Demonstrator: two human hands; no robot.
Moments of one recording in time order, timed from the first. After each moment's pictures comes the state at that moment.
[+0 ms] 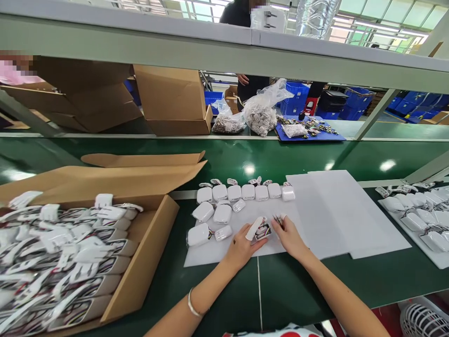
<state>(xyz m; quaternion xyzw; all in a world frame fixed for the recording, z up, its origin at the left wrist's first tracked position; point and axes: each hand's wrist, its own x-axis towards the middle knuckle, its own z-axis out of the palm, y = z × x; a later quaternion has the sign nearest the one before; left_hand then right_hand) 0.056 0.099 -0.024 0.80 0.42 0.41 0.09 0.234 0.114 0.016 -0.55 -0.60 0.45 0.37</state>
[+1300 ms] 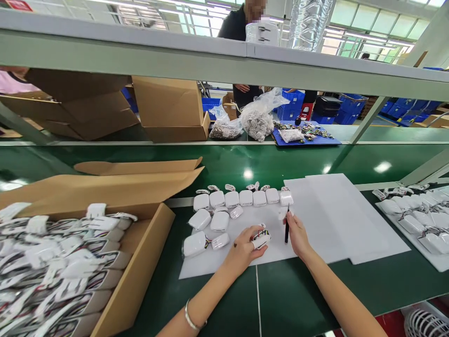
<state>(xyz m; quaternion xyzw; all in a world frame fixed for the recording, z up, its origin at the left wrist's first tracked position) 0.059 0.105 -0.016 0.83 0.41 0.36 0.13 0.246 0.133 0.015 -0.53 -0.47 0.48 0.51</state>
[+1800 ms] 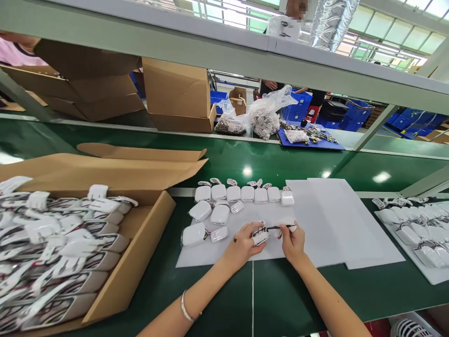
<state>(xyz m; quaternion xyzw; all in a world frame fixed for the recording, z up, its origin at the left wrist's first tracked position) 0.063 0.107 -0.021 0.84 0.40 0.36 0.08 0.242 0.115 0.014 -0.48 -0.68 0.24 0.51</state>
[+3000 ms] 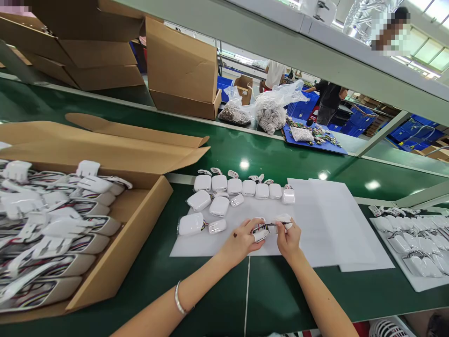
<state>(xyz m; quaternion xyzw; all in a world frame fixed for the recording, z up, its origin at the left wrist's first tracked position) 0.066 0.105 -0.019 0.84 0.41 0.36 0.05 0.234 0.124 0.015 -0.44 -0.75 0.13 0.47</state>
